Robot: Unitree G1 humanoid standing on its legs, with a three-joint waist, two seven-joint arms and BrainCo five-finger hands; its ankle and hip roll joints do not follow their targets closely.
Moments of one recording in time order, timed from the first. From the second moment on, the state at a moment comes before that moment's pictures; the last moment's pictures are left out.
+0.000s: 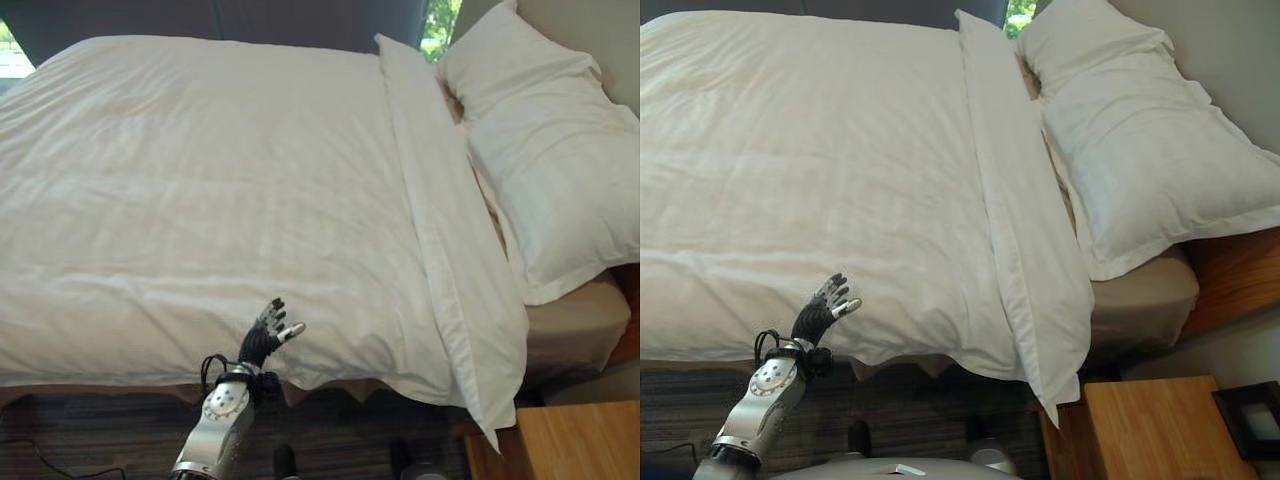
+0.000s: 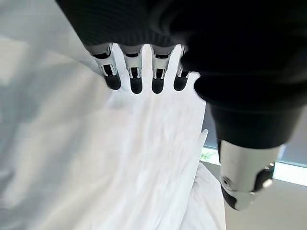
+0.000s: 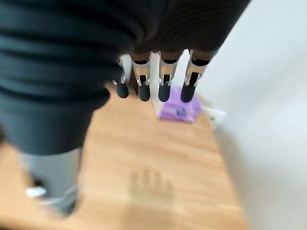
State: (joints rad) left arm 0.09 0.37 -0.13 0.19 -0.39 -0.05 0.03; right arm 0.00 -0.60 -0.12 1.26 -0.17 0.17 -0.22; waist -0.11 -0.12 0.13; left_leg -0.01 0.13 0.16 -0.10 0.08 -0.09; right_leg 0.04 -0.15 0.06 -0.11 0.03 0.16
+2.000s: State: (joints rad) left arm -0.03 0.32 -0.09 0.27 -0.49 -0.08 0.10; right arm -0.08 -0.27 -0.19 0.30 0.58 -0.15 -0.22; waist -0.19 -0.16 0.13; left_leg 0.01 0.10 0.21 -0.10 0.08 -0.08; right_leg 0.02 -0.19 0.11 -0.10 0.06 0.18
